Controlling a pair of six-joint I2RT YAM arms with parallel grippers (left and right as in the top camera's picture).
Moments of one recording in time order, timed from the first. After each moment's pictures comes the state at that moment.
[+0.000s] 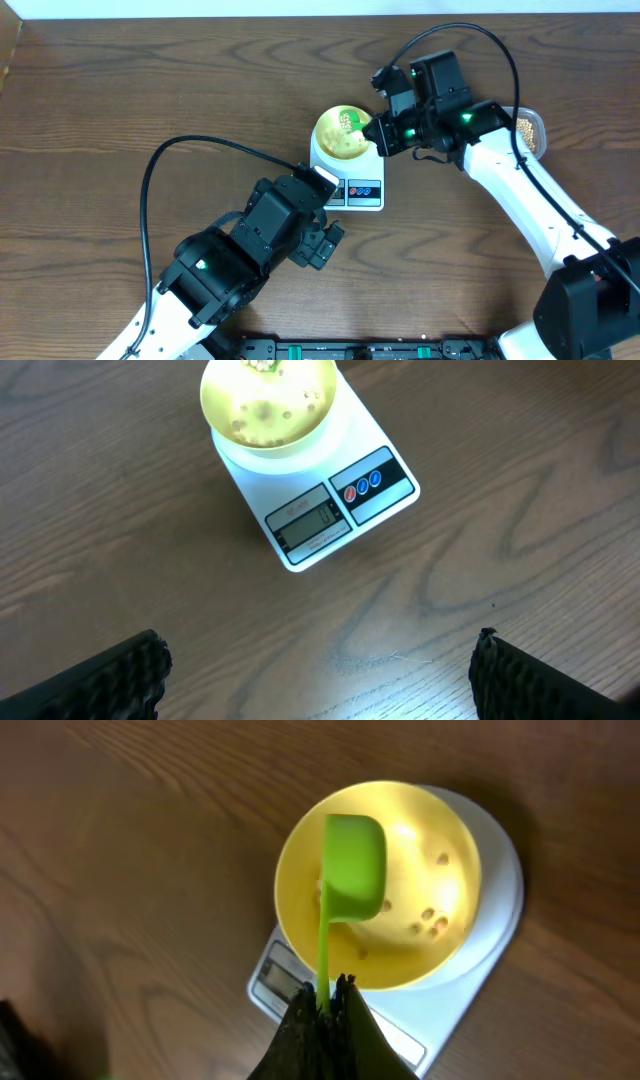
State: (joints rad) left arm -0.77 1.03 1.07 -0.94 -0.14 -0.08; right arm 0.40 1.70 1.38 -0.63 -0.42 0.08
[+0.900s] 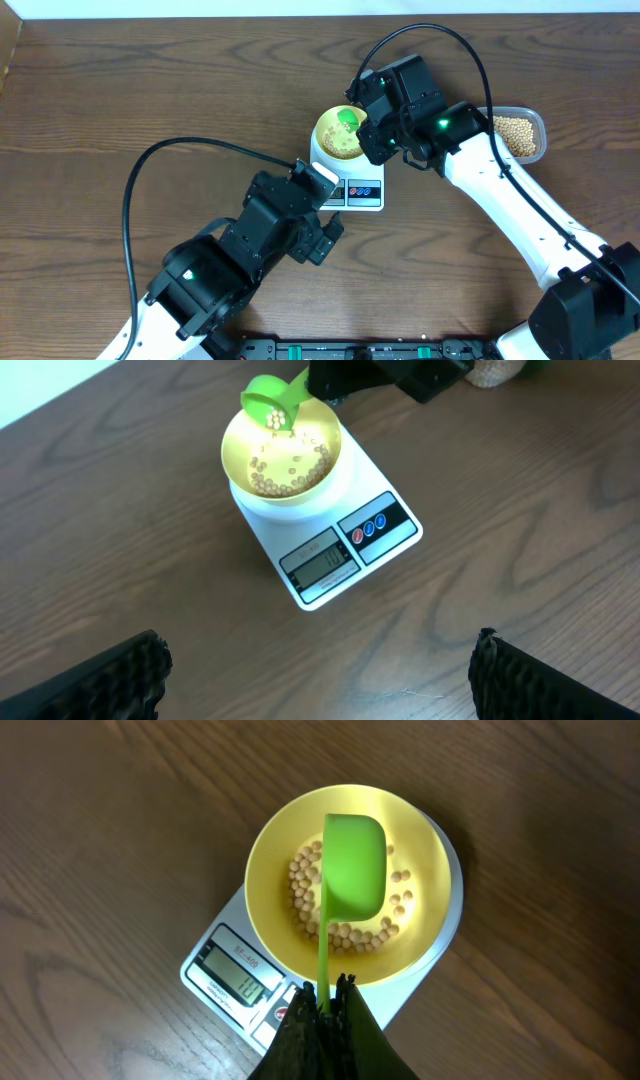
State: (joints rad) left arm -0.77 0.98 1.07 -0.87 -0.17 -0.02; right arm 0.51 1.70 1.44 -0.71 -0.18 -0.09
